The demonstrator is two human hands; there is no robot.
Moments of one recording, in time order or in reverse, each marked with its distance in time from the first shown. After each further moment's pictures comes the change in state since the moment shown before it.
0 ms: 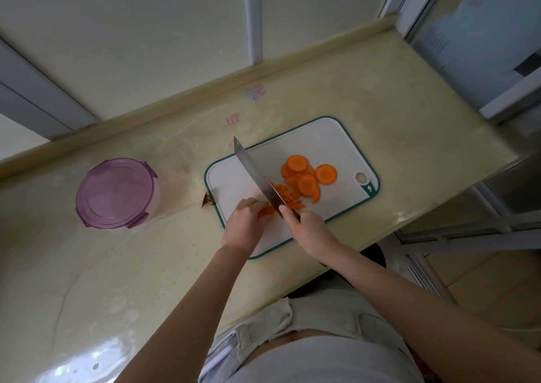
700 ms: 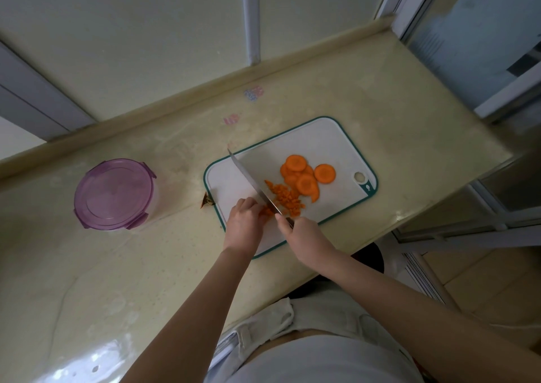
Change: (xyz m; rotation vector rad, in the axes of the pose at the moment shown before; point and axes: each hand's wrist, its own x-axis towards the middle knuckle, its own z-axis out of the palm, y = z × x) left_hand -0.002 -0.004 0.009 0.109 0.067 -0.001; right_hand -0.009 0.000 0.011 -0.149 -0.040 0.067
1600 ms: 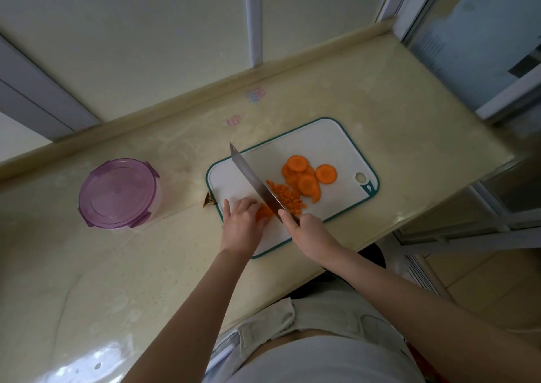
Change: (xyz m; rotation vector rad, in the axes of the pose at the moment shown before) left_hand -0.006 -0.008 -0.003 0.089 -0.039 -0.042; right_hand -0.005 -0.005 -0.012 0.130 0.004 -0.048
